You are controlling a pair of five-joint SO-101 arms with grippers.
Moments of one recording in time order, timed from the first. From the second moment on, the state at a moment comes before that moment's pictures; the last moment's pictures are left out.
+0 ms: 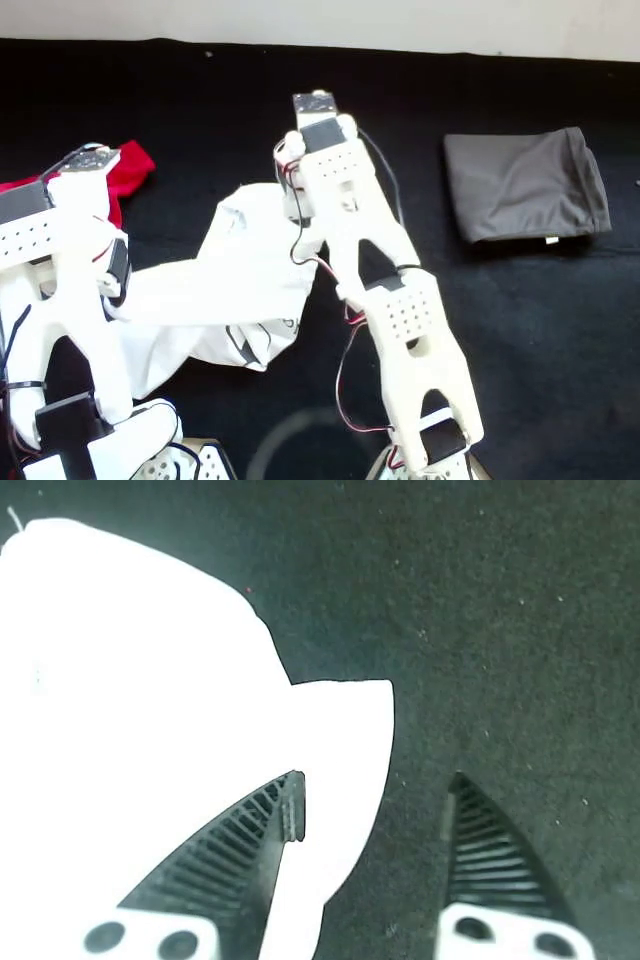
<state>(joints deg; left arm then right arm) -28.1 -15.0 20.4 90.9 -22.1 -29.5 53.0 -59.1 98.0 -16.0</state>
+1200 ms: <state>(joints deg) -28.2 -15.0 20.4 90.8 -22.1 -26.2 59.8 -65.3 98.5 -16.0</state>
